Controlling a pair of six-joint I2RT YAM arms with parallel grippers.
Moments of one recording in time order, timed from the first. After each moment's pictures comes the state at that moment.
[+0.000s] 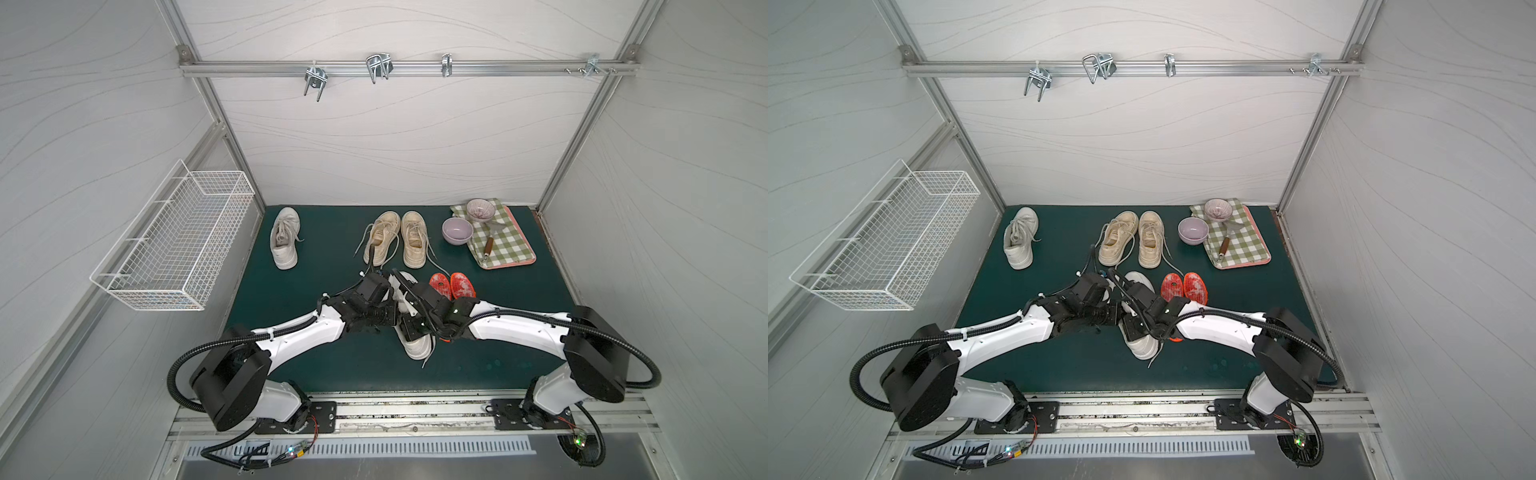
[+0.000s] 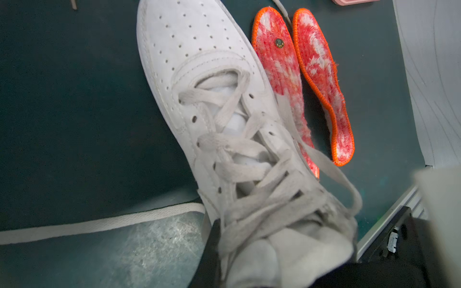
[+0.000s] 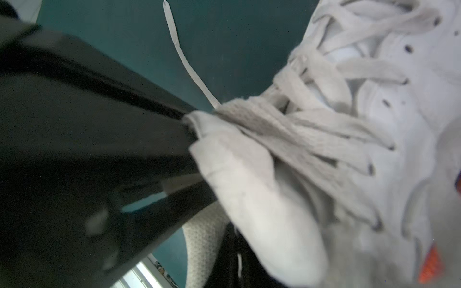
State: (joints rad) left arm -0.71 1.39 0.76 -0.26 0.12 -0.61; right arm 1.05 1.56 0.95 -0.34 -0.10 0.55
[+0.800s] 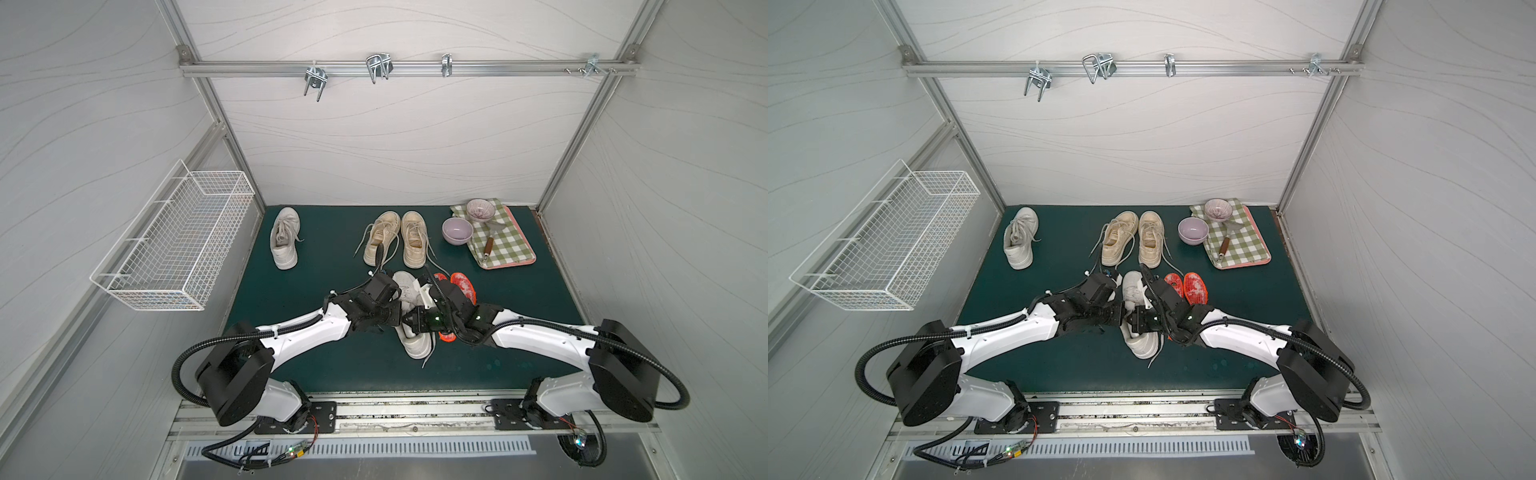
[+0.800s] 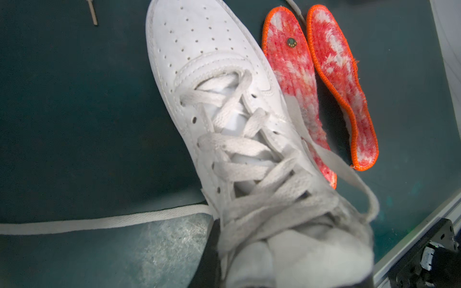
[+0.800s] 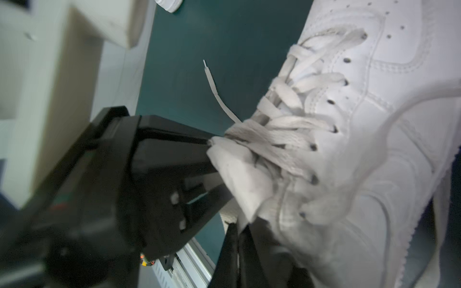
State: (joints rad) left arm -0.77 1.43 0.84 -0.35 0.00 -0.60; right arm 0.97 1.38 0.75 -0.01 -0.25 0.82
